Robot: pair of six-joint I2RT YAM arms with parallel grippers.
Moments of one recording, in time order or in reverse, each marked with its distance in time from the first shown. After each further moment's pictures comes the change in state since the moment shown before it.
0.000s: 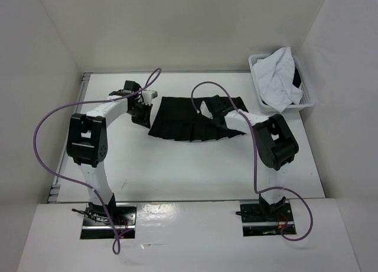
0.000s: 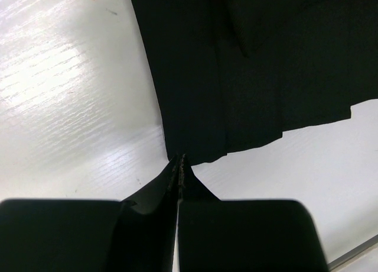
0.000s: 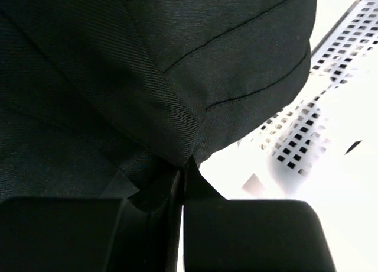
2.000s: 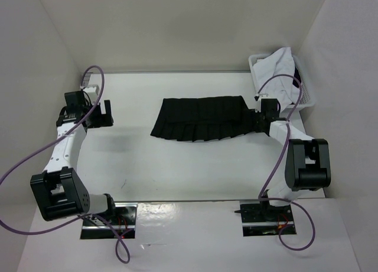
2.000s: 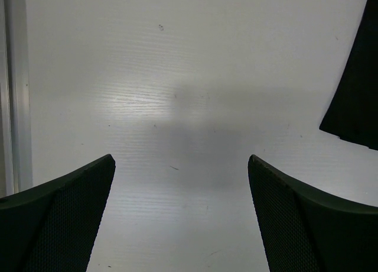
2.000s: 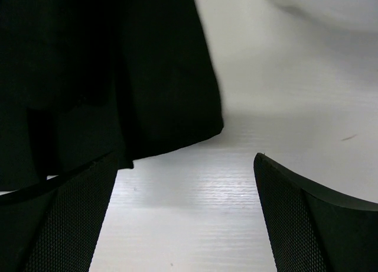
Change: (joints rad) left arm 0.391 -0.608 -0.371 0.157 -0.210 -0.071; right arm -0.499 -0.359 -0.340 0.142 -0.518 0.731
